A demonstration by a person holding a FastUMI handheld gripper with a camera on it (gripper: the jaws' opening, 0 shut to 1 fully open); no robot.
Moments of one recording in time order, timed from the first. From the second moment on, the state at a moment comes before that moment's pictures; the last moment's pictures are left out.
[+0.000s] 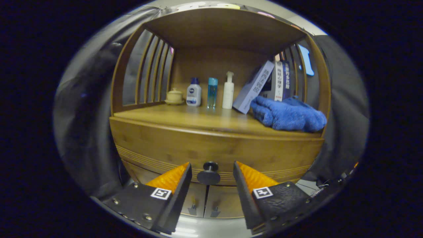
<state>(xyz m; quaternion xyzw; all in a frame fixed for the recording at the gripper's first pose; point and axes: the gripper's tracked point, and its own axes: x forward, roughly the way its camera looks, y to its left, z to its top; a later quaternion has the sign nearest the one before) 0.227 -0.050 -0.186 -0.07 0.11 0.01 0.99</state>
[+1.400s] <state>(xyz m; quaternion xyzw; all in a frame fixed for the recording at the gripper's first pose) 0.094 -0.047 -0.208 0.01 0.11 -0.02 0.99</state>
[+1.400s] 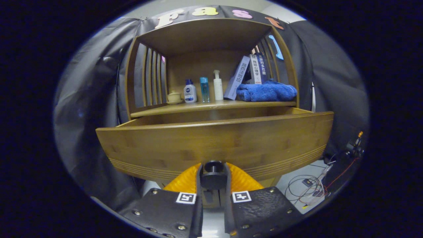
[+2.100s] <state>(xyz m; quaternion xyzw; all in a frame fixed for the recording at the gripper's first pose) 0.040 -0.037 -0.210 0.00 0.12 -0.02 0.99</state>
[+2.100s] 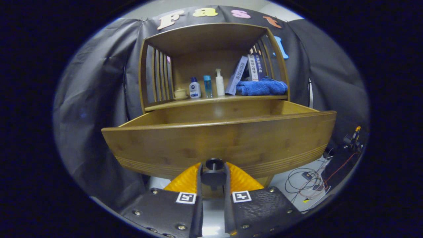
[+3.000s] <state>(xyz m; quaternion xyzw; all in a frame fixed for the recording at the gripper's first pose) 0.140 0.000 -0.130 -0.08 0.20 0.01 0.98</state>
